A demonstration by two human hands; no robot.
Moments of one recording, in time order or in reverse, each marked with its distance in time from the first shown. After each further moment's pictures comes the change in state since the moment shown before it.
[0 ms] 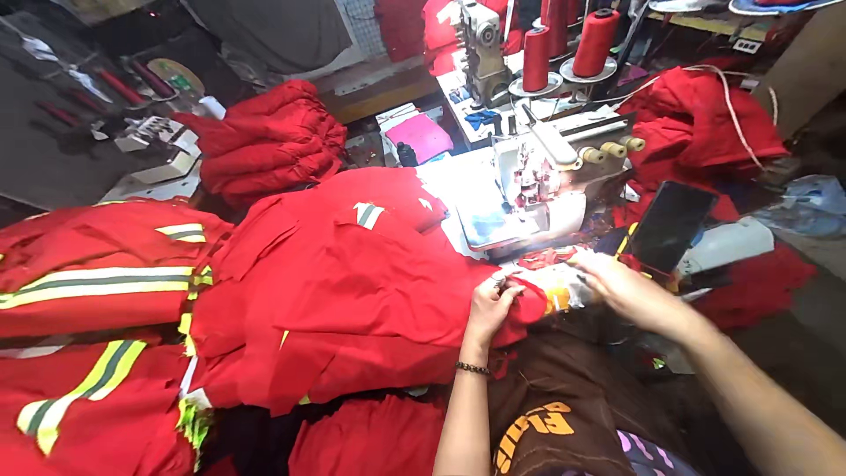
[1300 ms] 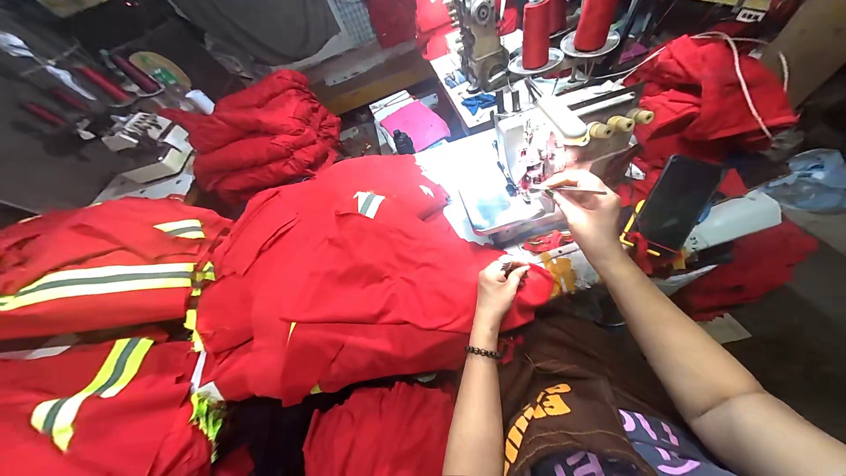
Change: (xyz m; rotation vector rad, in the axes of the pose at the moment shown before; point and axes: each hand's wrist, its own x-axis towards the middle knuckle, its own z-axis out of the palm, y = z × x) left_hand 0.002 -0.004 0.003 0.007 0.062 -0.018; right_hand 0.087 -0.042 0.017 0.493 0.895 -0.282
